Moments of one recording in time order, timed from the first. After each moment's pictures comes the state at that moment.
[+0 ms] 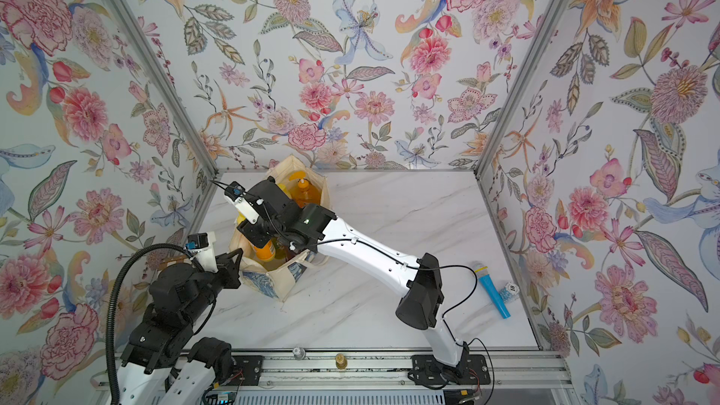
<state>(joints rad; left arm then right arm) -0.26 0.39 0.62 -0.56 0.00 -0.32 1.14 2.06 2.19 -0.65 0.02 0.00</state>
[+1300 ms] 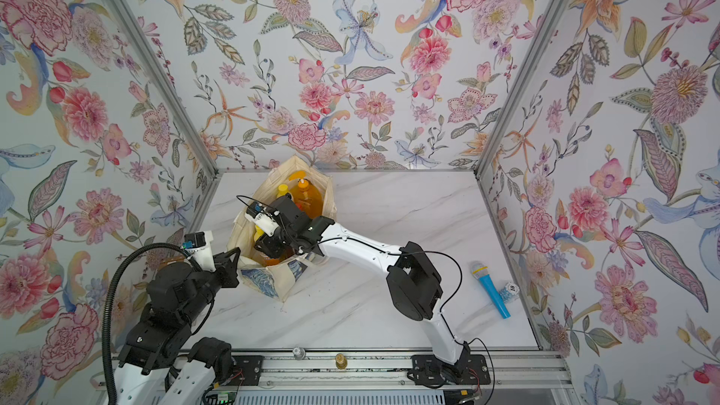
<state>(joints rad) -0.26 0.40 0.64 -0.57 -0.03 -0.33 1.04 2.10 1.86 -0.39 -0.22 0.01</state>
